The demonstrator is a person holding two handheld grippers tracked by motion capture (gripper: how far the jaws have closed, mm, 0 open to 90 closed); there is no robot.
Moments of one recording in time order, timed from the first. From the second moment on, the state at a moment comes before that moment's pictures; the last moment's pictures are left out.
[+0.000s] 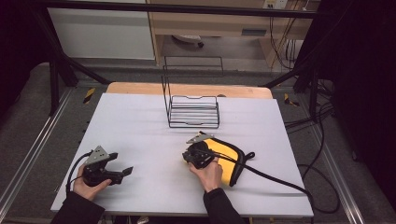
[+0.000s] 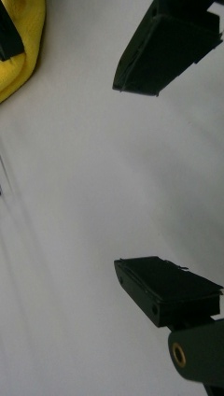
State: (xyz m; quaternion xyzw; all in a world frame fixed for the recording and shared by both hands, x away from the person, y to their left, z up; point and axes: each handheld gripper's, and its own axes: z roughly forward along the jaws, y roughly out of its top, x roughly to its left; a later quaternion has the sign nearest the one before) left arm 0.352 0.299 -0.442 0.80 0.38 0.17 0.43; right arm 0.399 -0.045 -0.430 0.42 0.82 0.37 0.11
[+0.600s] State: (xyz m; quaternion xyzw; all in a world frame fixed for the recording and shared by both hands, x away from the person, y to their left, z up) left arm 0.352 0.298 -0.442 0.80 0.38 0.17 0.42; right arm 0.378 -0.105 -0.394 0.35 0.83 0.41 0.14
